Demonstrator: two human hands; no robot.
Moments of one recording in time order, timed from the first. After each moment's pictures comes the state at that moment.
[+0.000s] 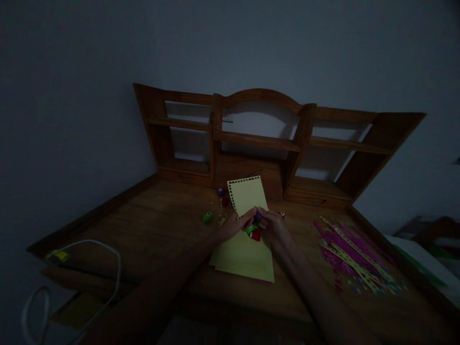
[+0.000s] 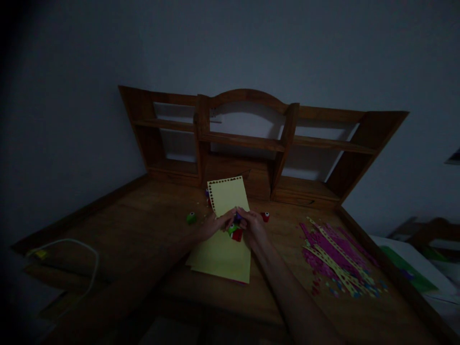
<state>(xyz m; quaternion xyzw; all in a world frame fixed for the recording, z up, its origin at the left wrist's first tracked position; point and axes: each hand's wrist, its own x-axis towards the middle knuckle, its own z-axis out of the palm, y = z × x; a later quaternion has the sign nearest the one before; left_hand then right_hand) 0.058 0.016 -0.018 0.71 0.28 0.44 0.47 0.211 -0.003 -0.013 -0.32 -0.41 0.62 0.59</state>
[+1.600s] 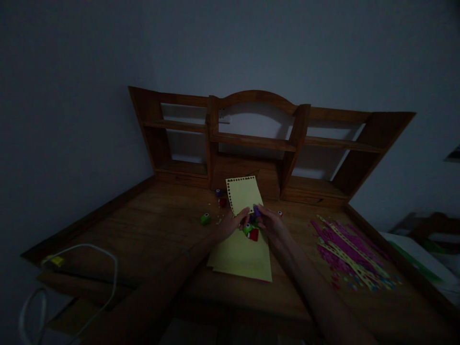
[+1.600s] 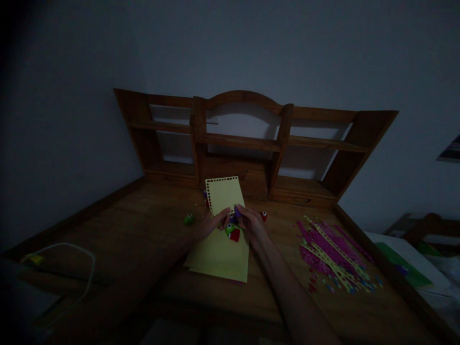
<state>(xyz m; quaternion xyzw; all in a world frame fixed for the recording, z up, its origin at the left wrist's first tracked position) 0.055 0.015 -0.012 0.68 0.29 0.45 0.50 0.220 0.000 -0.013 -0.33 -0.42 0.62 0.57</state>
